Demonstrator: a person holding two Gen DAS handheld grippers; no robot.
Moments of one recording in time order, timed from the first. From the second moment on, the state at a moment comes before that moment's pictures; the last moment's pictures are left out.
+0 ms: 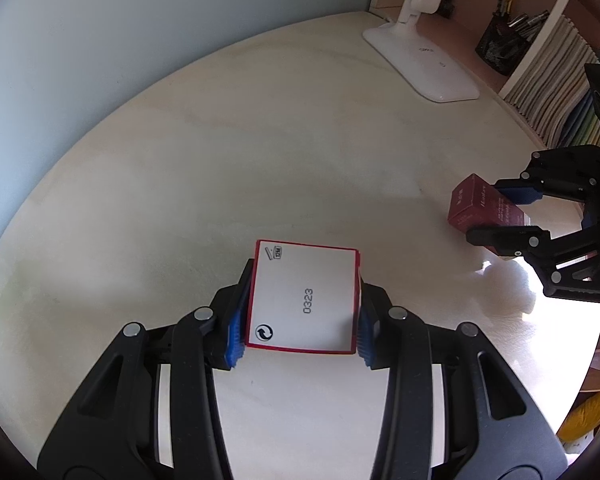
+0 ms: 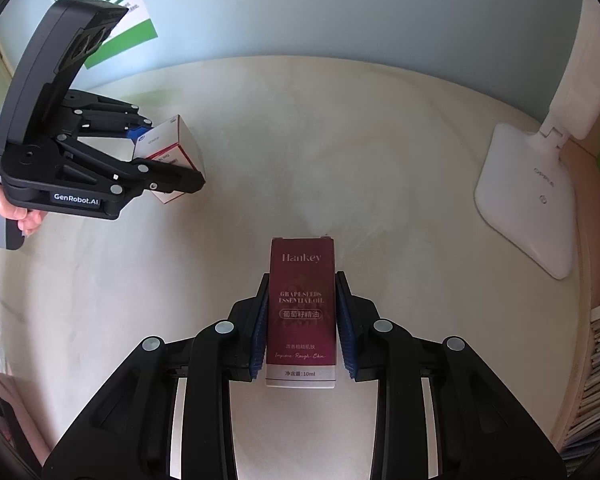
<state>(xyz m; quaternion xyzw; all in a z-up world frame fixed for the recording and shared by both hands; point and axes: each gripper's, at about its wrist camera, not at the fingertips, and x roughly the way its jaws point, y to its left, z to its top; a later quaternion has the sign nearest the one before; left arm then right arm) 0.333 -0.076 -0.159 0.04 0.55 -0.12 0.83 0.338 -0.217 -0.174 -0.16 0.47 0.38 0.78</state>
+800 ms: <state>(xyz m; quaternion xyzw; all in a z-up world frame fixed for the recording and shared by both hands) 0.163 -0.117 -0.112 0.16 0.49 -0.28 0.81 0.129 -0.244 -0.118 -0.07 0.46 0.22 0.86</state>
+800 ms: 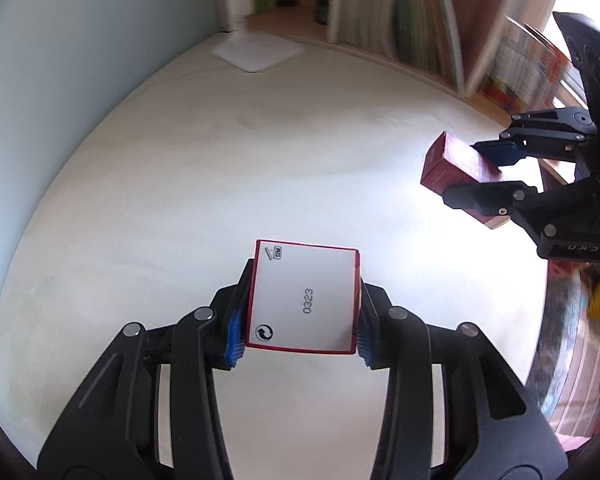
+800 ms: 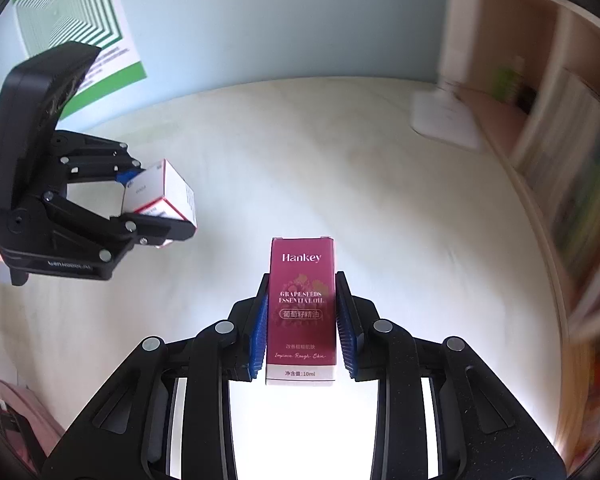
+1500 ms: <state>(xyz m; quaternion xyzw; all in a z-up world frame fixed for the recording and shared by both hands) -0.064 -0.316 -0.126 0.33 0.43 -0.50 0.67 -0.179 -0.403 -0.133 0.10 0.45 -0.05 0.89</state>
